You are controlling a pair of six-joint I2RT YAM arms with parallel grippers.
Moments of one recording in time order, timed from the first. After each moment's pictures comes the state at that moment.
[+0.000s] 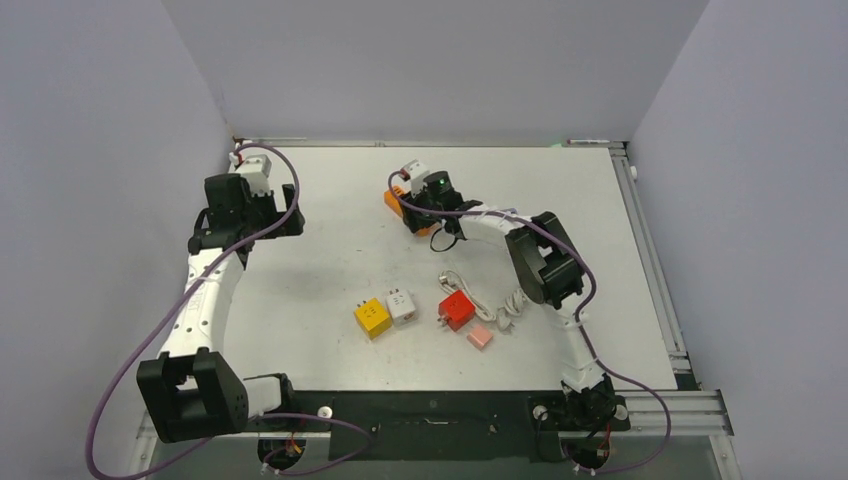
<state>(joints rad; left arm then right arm) 0.11 1.25 1.04 -0.45 0.19 -0.05 0.57 2.31 1.65 0.05 -0.09 -0.04</state>
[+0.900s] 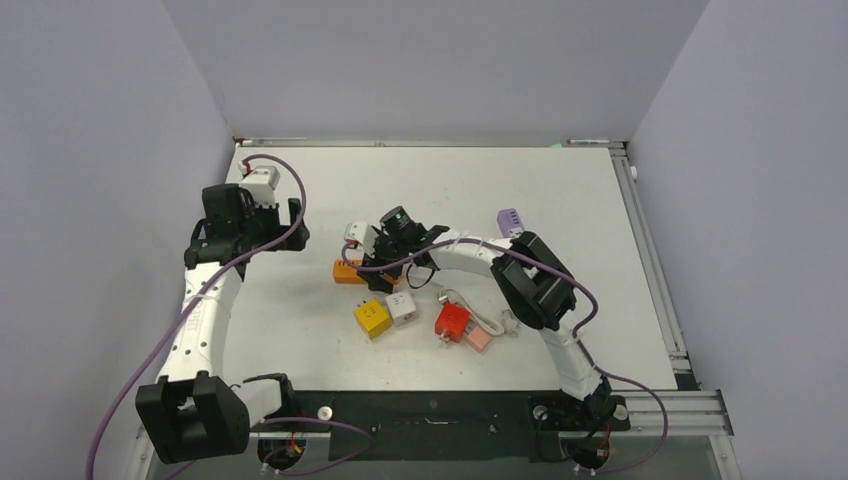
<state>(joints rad) 0.11 1.15 1.01 -0.54 0.27 0.05 0.84 2.19 1.54 -0.17 -0.43 -0.43</state>
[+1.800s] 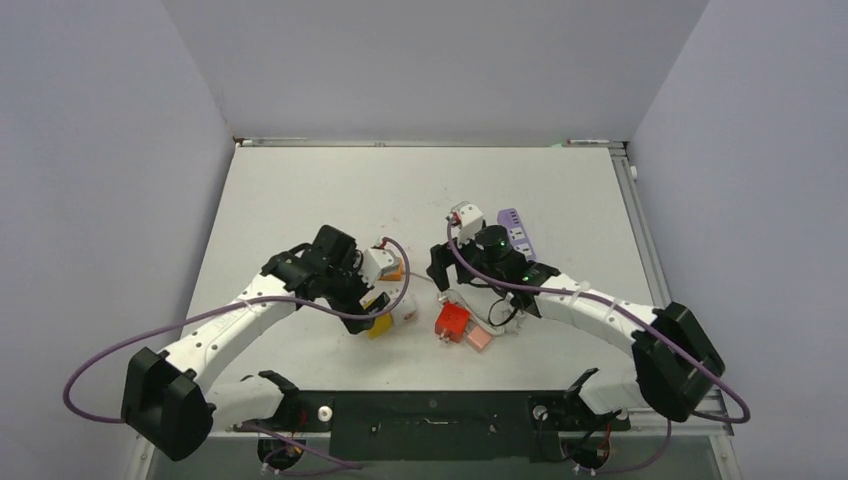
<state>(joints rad) -0.54 1.15 0.89 -0.82 0.29 0.33 0.73 1.41 0.81 0.09 -0.08 0.13</state>
